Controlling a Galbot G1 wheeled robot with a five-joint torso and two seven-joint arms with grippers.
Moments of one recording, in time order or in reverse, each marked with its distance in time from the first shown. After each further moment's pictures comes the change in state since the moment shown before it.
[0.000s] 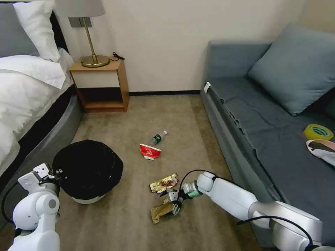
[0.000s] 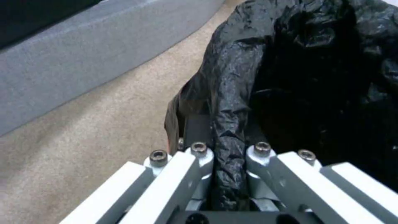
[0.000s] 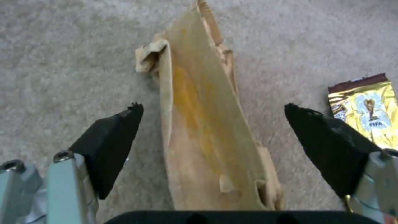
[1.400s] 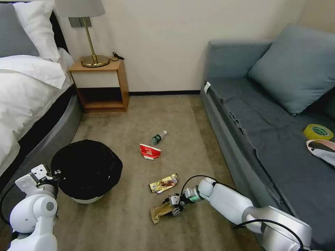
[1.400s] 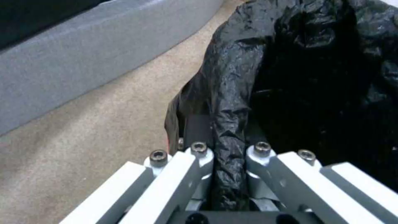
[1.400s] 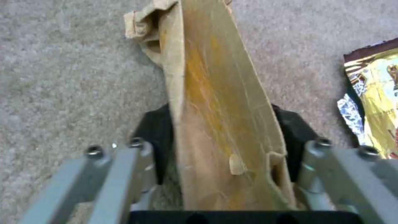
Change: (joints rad) left arm 0.018 0.004 -0.010 -0.006 -0.015 -0.020 0.018; right arm -0.027 0.069 0.070 -0.144 -0.064 0.048 0.027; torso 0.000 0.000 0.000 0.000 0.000
